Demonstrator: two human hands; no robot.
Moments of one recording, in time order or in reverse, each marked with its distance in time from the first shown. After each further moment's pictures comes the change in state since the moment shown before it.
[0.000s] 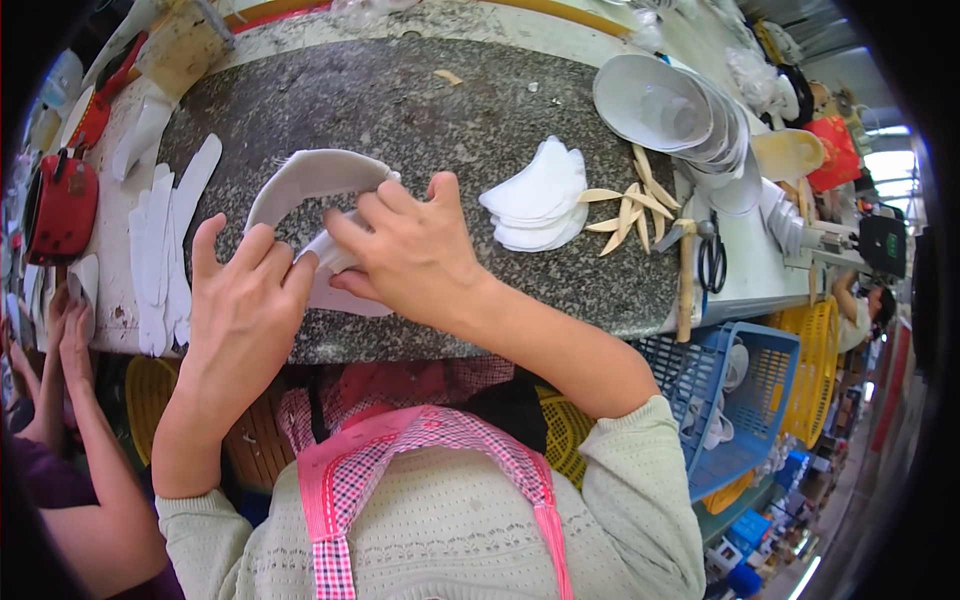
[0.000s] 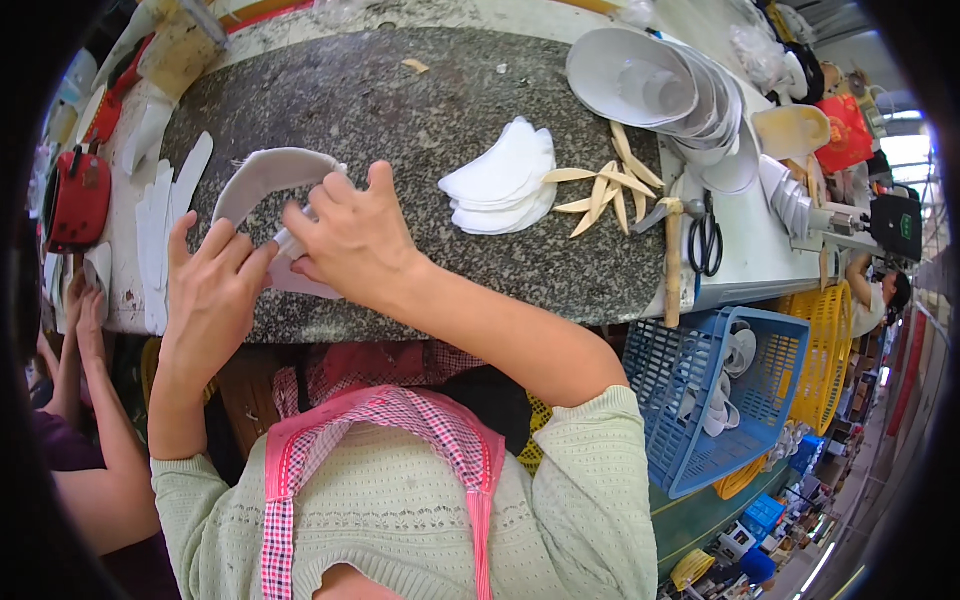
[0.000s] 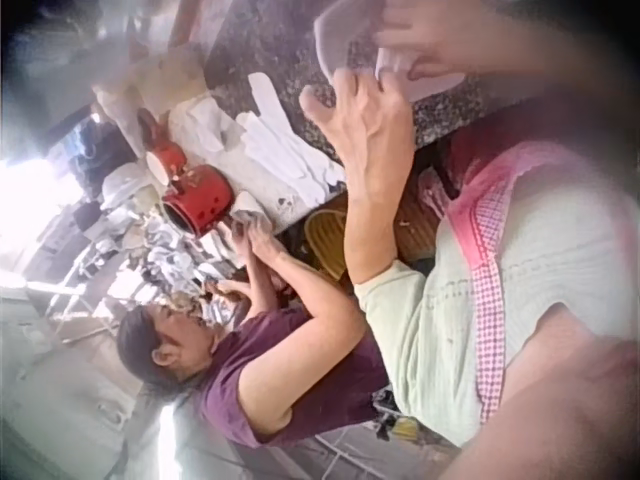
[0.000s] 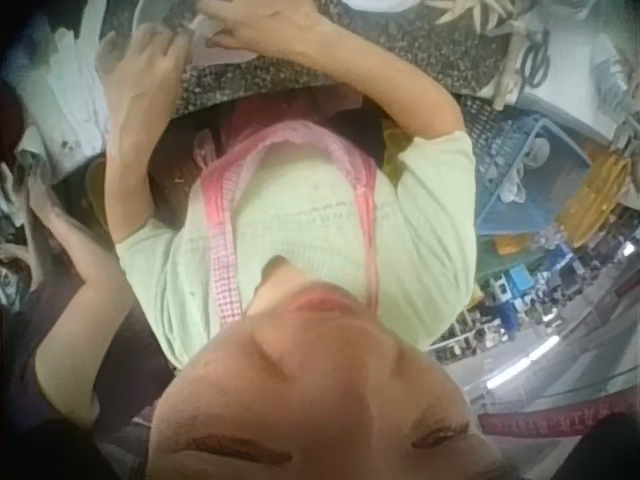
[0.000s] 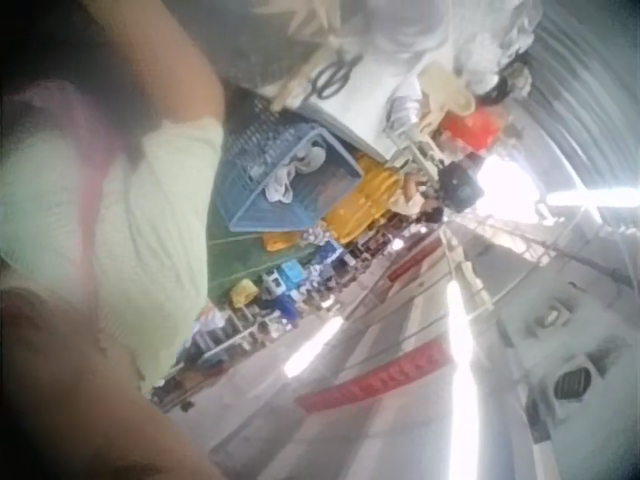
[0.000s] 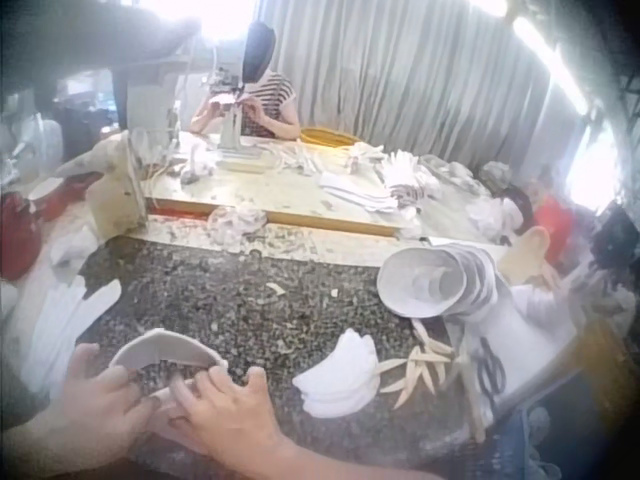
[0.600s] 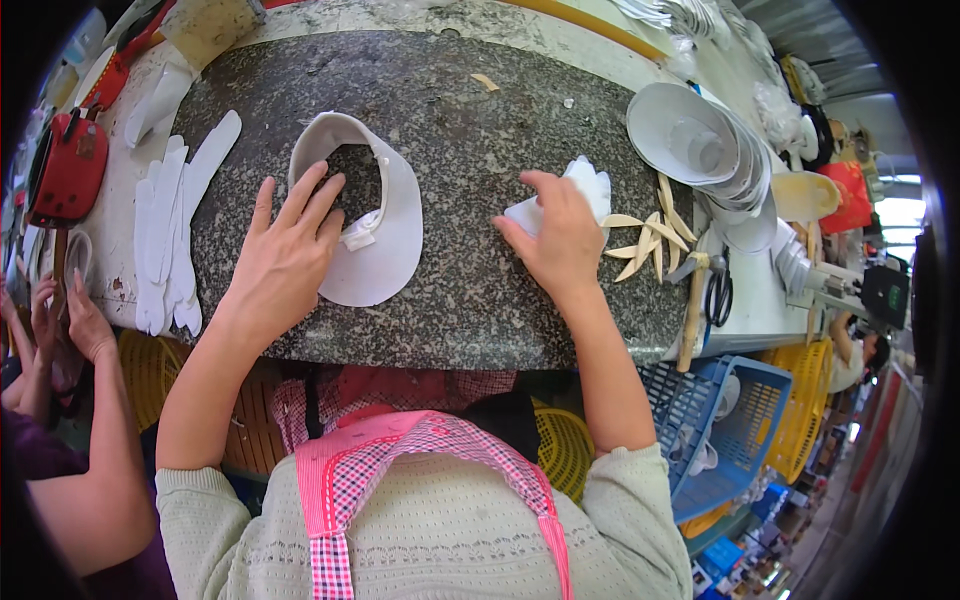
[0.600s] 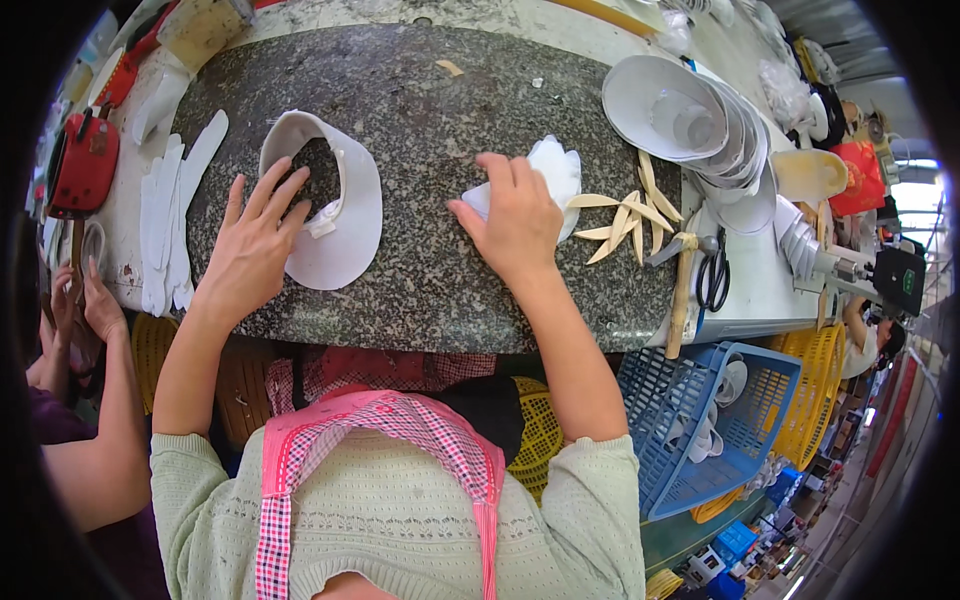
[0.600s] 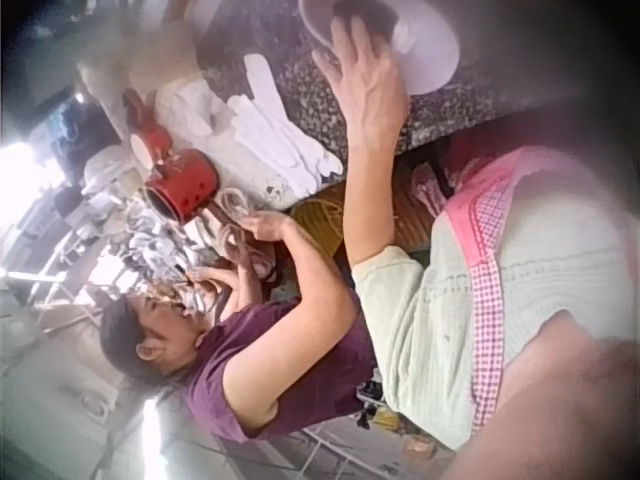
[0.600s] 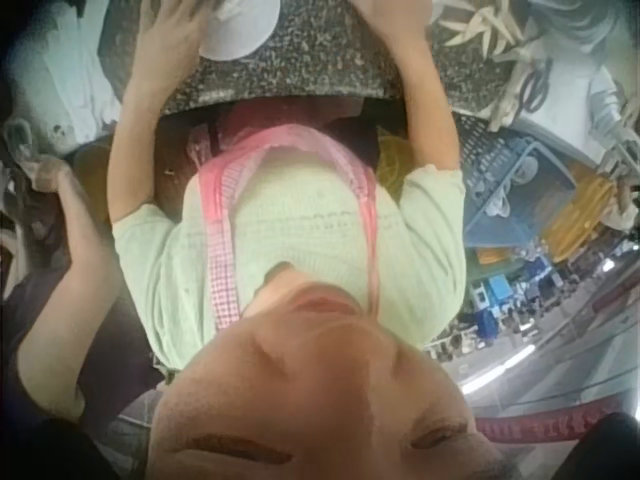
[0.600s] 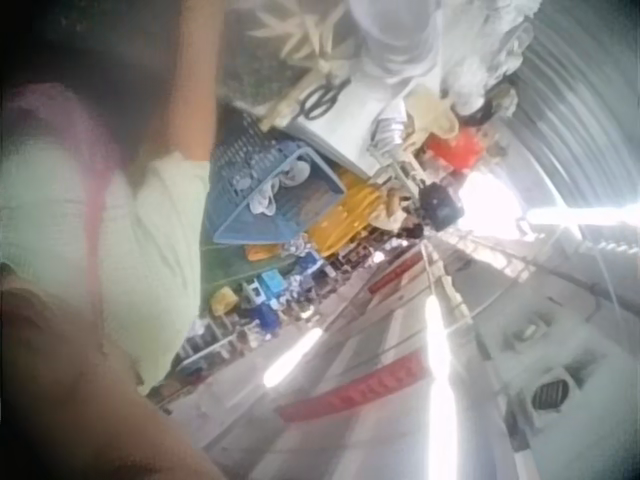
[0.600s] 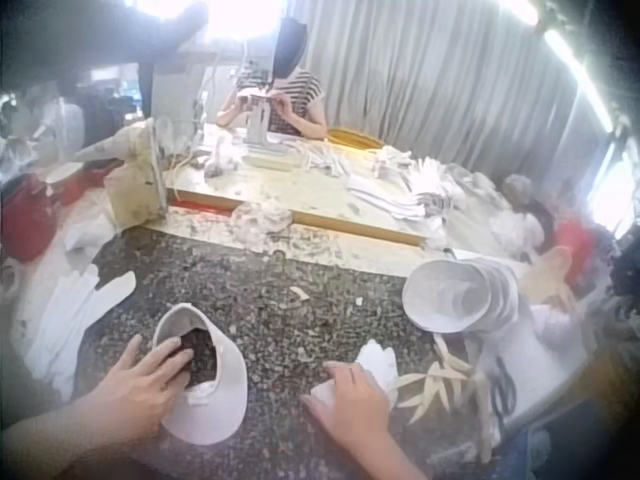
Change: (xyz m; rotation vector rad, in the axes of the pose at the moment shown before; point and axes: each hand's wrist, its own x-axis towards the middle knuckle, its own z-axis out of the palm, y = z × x) left_hand 0.006 -0.016 0.058 -0.032 -0.076 -0.082; right_hand -0.045 0.085 0.005 0.075 0.266 0.287
